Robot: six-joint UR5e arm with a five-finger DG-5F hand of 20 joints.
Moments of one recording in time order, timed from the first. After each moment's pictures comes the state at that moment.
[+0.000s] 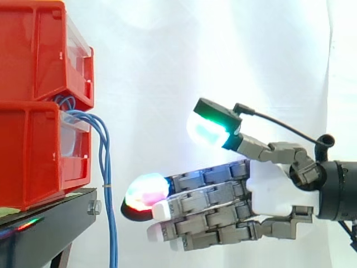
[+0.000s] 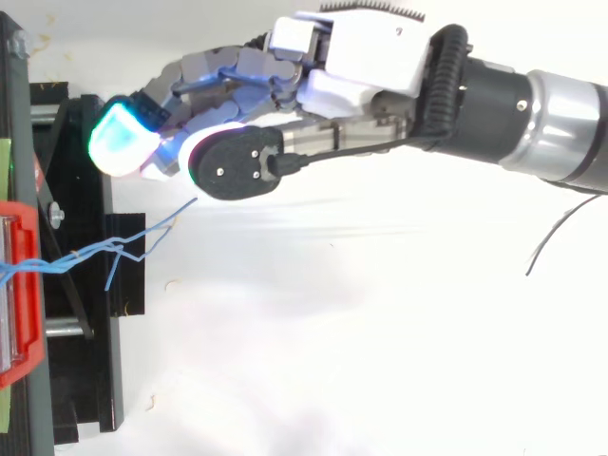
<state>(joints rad) 0.07 -2.35 -1.24 -2.64 -1.33 -0.03</state>
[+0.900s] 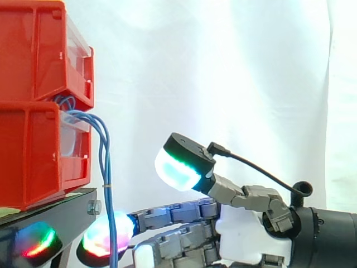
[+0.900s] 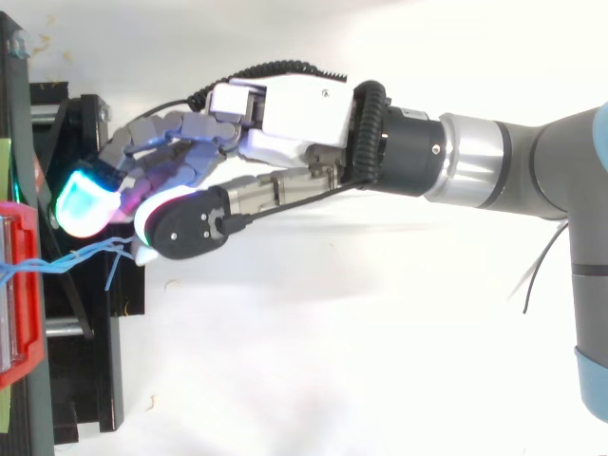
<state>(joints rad) 0.09 -2.50 -1.15 -2.51 -1.39 -0.05</state>
